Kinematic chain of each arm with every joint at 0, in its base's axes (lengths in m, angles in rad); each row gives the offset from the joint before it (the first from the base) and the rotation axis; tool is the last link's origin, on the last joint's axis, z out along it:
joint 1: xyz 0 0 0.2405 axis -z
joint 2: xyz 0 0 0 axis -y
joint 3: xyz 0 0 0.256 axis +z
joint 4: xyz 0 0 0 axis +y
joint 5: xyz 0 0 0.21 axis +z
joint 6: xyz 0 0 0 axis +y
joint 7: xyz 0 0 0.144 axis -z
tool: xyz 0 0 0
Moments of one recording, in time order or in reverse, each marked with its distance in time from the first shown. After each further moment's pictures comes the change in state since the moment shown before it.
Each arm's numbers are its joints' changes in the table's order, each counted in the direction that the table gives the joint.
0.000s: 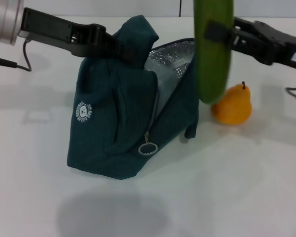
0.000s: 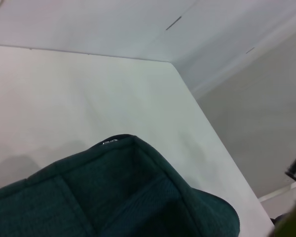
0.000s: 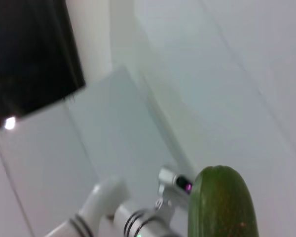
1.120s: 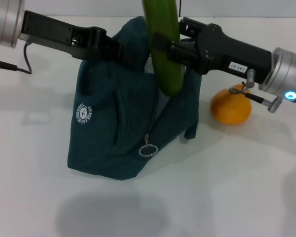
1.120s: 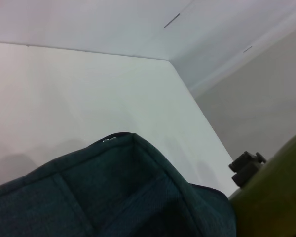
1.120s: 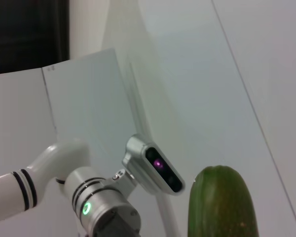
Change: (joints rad) left arm -0.006 0.004 0.001 -0.002 -0.001 0.002 -0.010; right arm -0.179 -0.005 -0.090 0.360 0.124 0.190 0.484
